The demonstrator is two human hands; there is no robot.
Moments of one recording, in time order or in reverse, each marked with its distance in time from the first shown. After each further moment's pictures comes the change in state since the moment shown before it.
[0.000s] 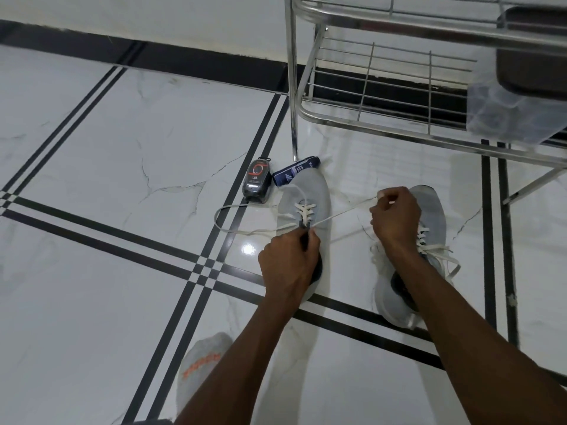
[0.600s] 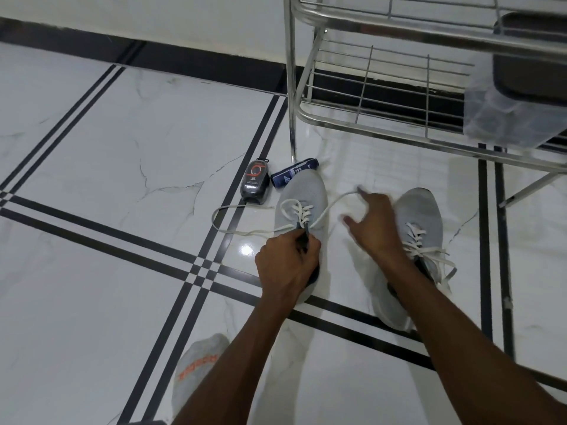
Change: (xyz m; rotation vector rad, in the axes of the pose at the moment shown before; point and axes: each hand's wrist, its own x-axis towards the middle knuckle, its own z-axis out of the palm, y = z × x) left_hand -0.002 0.001 -0.003 -0.123 0.020 -0.008; right_hand -0.015 0.001 0.007 -0.234 -0.340 -0.192
